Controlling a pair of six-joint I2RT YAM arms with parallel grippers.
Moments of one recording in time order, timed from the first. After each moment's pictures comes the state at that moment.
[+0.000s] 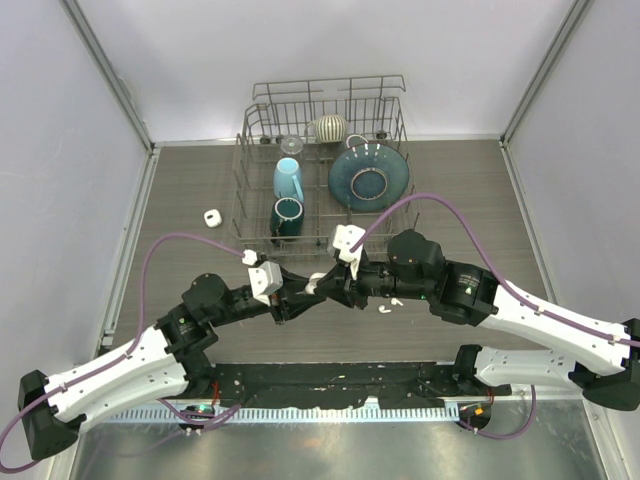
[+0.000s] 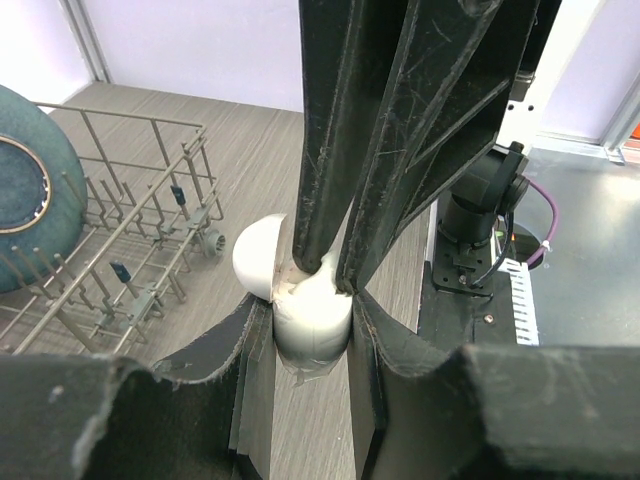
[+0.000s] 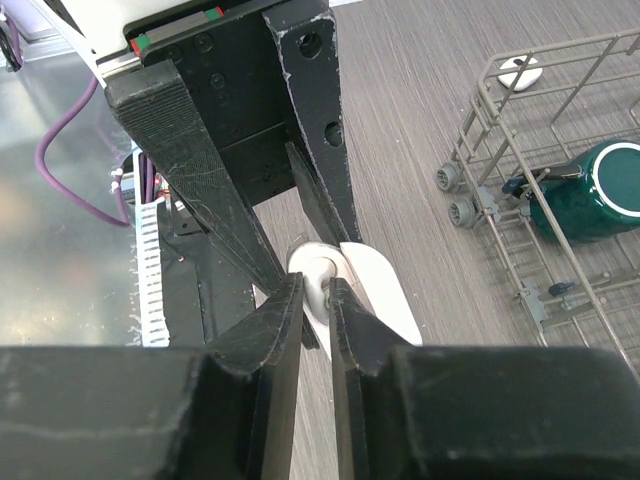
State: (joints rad) left arm -0.97 0.65 0.48 0.26 0.34 -0.04; right arm 1.12 1.01 1.06 -0.34 -0.20 -0.03
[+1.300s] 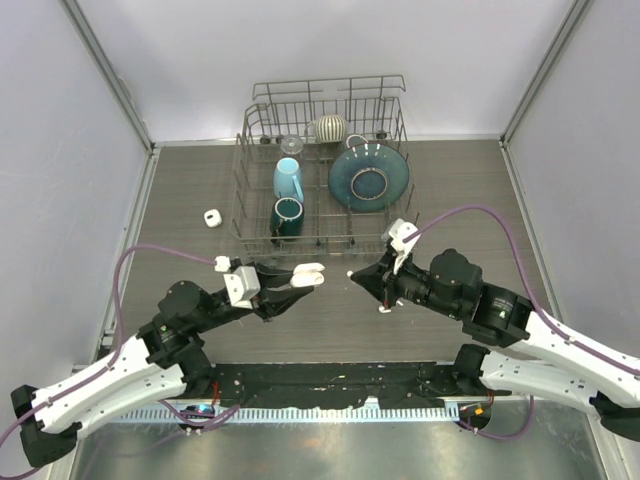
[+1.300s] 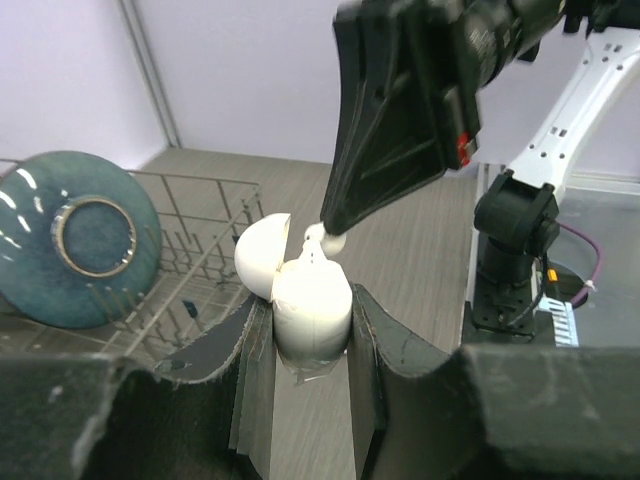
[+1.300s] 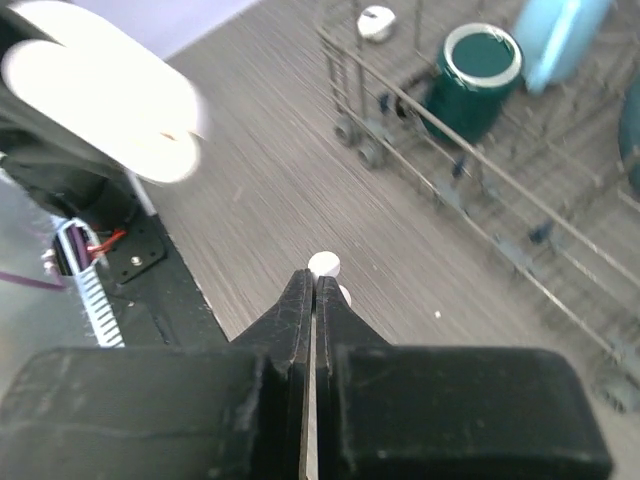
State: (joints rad) left arm -0.98 0.54 0.51 0.23 0.26 0.03; right arm 1.07 0.73 0.85 -0.30 0.05 0.17
